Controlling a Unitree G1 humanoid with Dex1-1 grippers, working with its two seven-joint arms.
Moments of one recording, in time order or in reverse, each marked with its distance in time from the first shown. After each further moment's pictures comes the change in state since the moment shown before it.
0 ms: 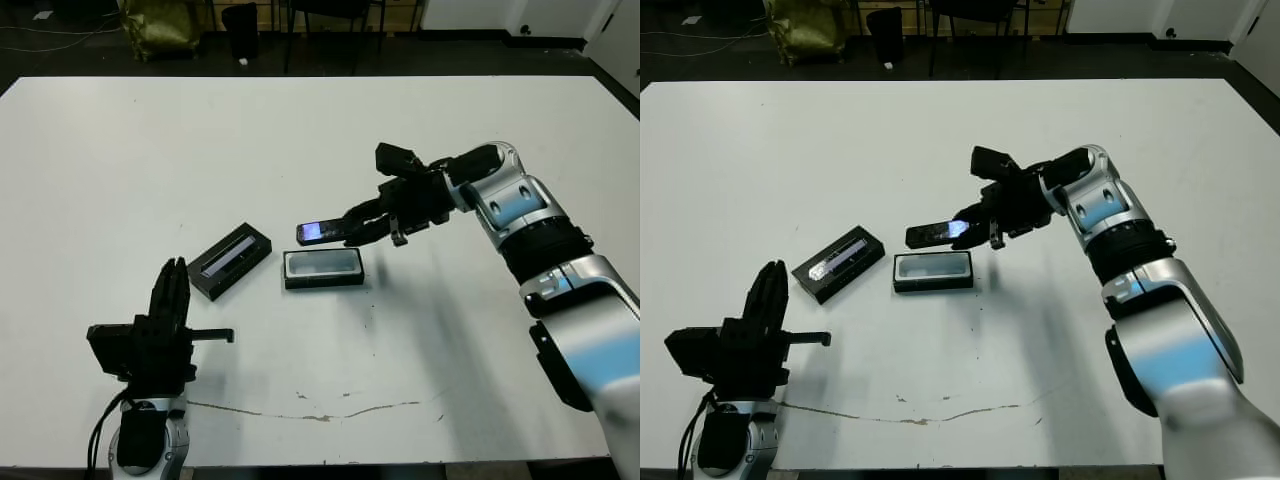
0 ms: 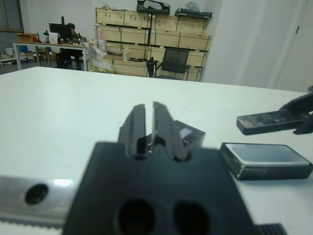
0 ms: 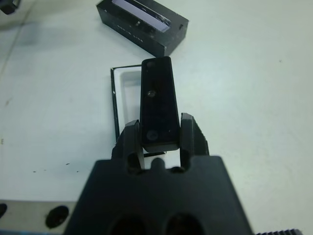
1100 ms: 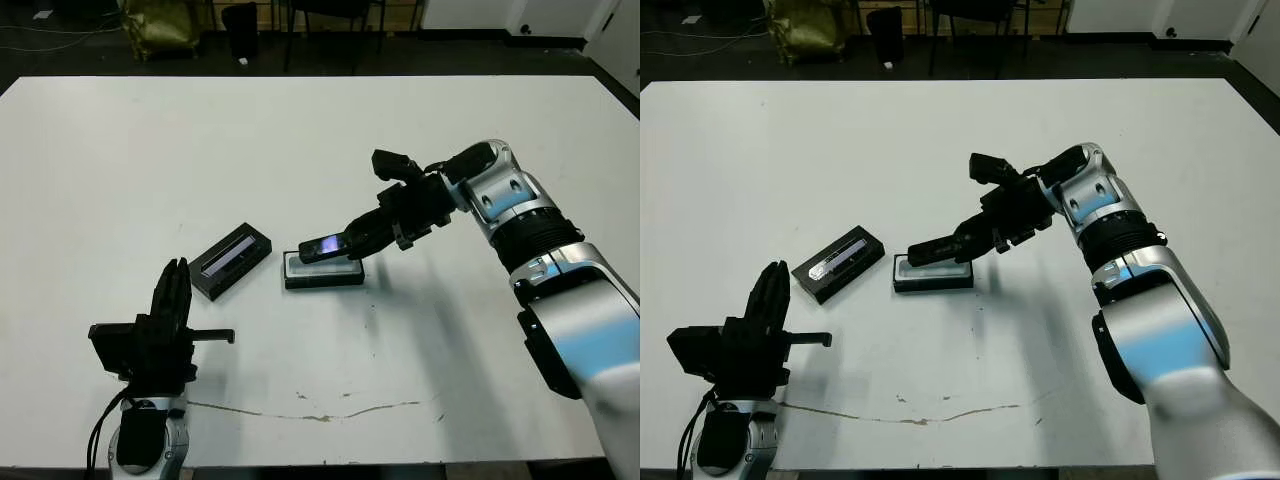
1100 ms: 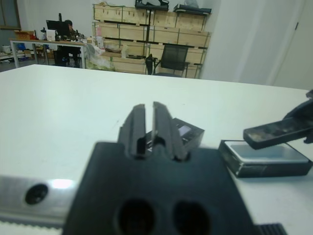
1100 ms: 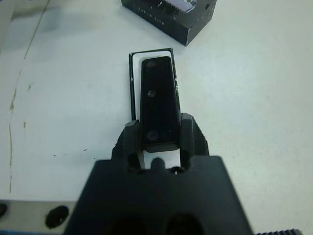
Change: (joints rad) left arm -0.002 0.001 0.000 -0.008 0.002 0.020 -0.007; right arm -0.042 0.034 -0.001 0.102 -0.087 -0.032 0.105
